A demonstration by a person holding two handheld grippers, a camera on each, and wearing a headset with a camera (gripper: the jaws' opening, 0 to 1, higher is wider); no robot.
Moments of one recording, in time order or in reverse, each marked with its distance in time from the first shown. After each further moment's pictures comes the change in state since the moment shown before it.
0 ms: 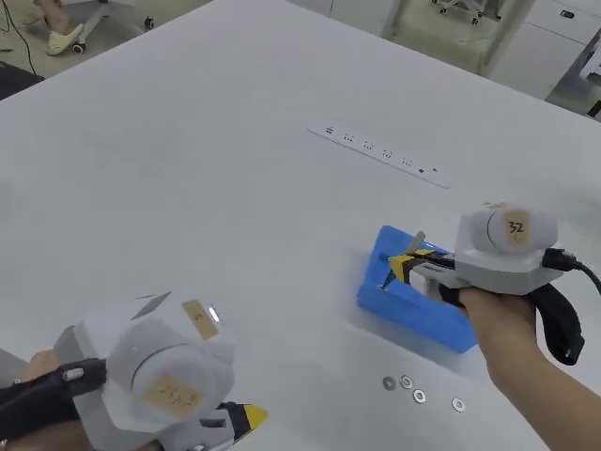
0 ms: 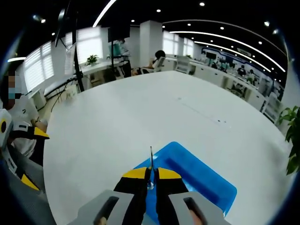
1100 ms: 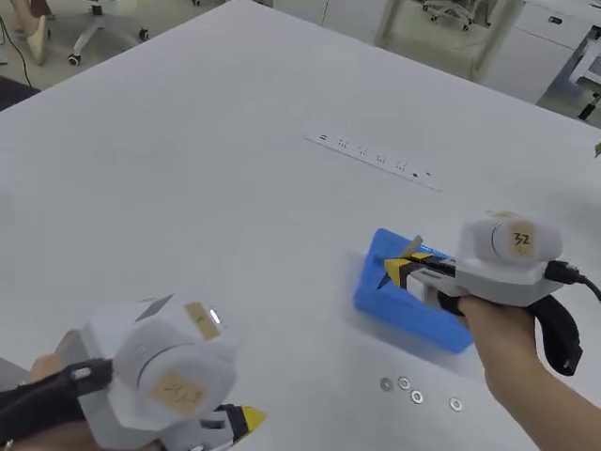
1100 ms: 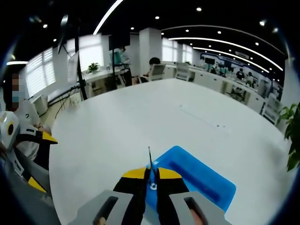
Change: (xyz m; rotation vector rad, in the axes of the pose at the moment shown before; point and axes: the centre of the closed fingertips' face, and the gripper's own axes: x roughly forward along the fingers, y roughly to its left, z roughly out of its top) left arm 0.000 0.000 0.000 0.015 0.003 0.004; right arm -0.028 0.012 0.010 0.015 -0.085 0.009
